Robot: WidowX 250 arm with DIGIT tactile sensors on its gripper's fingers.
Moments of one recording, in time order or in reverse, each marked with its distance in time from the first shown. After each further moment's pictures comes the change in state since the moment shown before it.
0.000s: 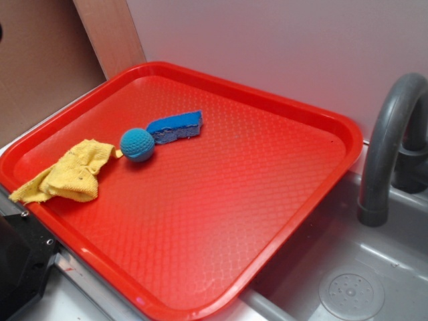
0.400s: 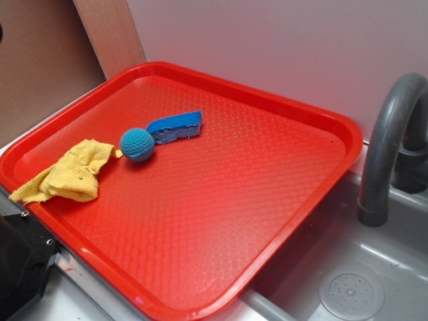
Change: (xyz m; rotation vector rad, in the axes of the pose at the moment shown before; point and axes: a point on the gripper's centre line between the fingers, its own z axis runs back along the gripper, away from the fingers) arm -0.001 0.001 -0.003 0.007 0.010 -0.002
